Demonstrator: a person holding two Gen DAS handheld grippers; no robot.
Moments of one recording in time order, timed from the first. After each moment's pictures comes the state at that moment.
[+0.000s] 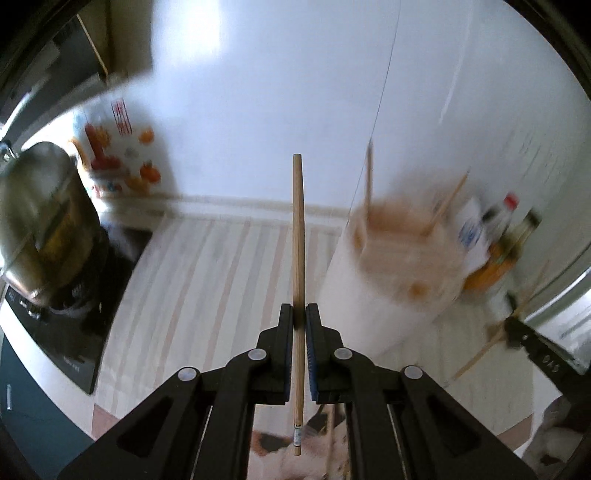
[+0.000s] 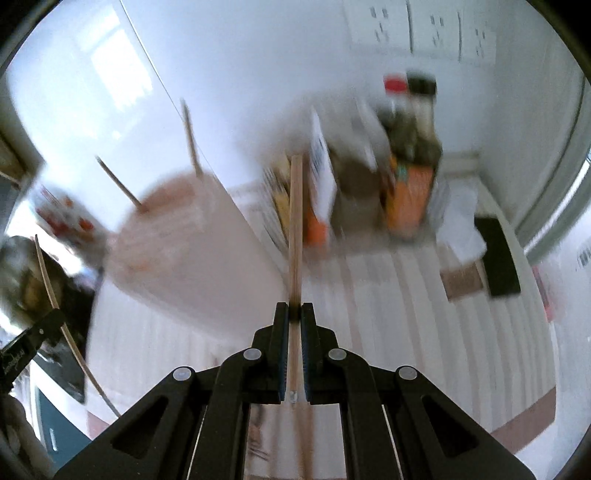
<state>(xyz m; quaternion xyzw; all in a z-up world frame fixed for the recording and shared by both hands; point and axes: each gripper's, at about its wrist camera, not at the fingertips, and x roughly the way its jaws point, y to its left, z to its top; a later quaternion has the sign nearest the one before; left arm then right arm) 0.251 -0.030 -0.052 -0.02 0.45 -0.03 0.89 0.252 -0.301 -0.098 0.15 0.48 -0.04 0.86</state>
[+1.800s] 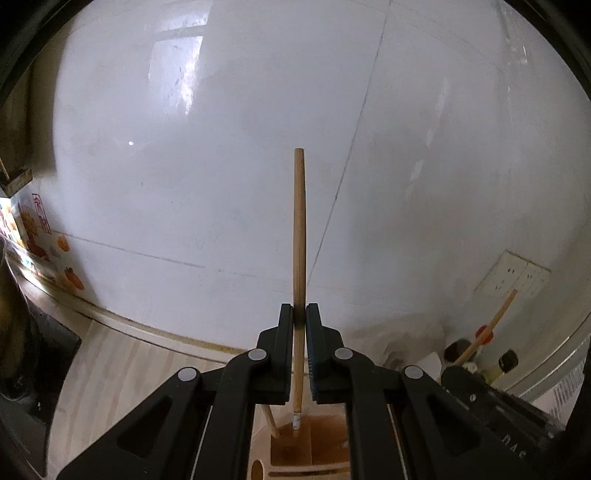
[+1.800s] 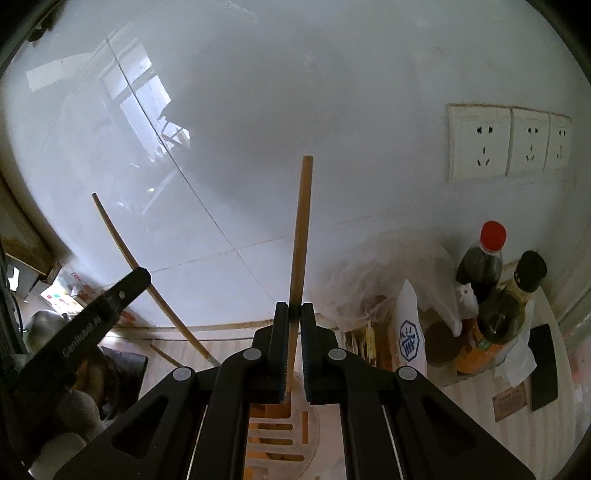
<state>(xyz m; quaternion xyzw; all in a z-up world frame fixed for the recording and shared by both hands) 0.399 -0.084 -0.018 -0.07 0.34 -0.09 0.93 0.389 -0.286 -0.034 0.18 0.39 0.01 0.90</state>
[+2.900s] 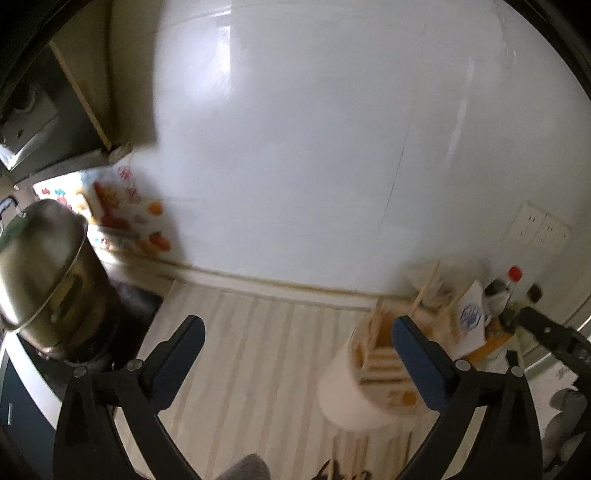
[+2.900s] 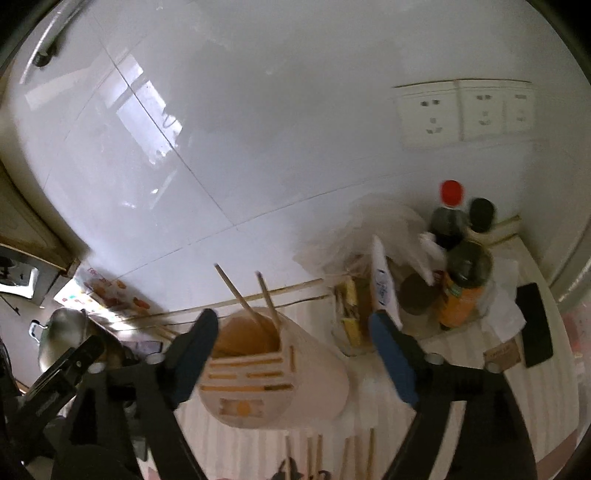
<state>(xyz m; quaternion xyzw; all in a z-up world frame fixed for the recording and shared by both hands) 0.300 -0.017 -0.011 -0.02 0.40 0.00 0.92 0.311 -0.312 -0.028 0.22 0.40 0.00 0.89</state>
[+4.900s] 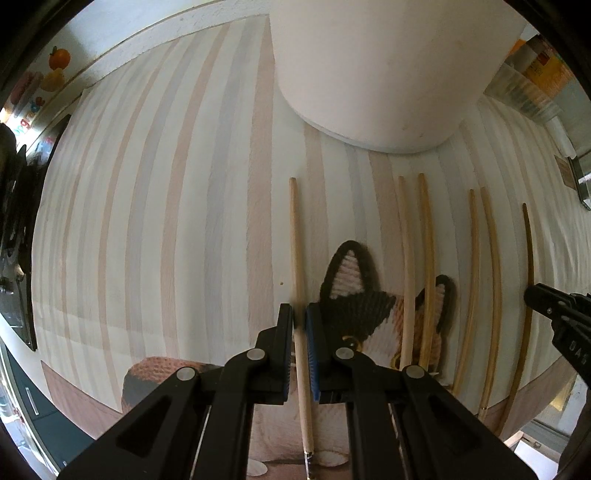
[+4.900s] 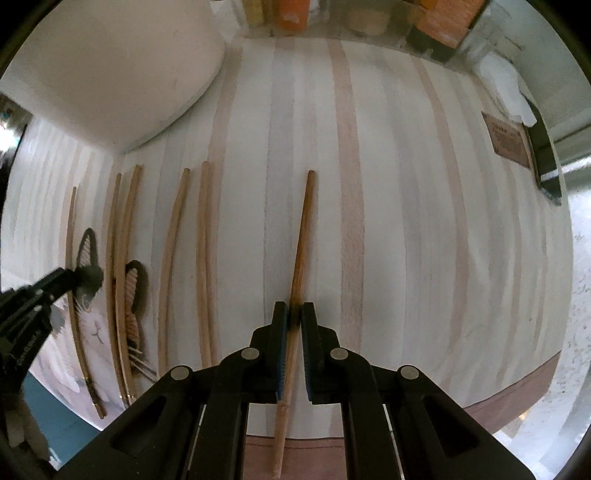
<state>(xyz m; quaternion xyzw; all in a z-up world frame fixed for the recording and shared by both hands) 0.231 -0.061 -0.288 0.08 0.66 -0.05 0.74 0.200 -0.302 -0.296 0.04 0.71 -0.04 0.70</state>
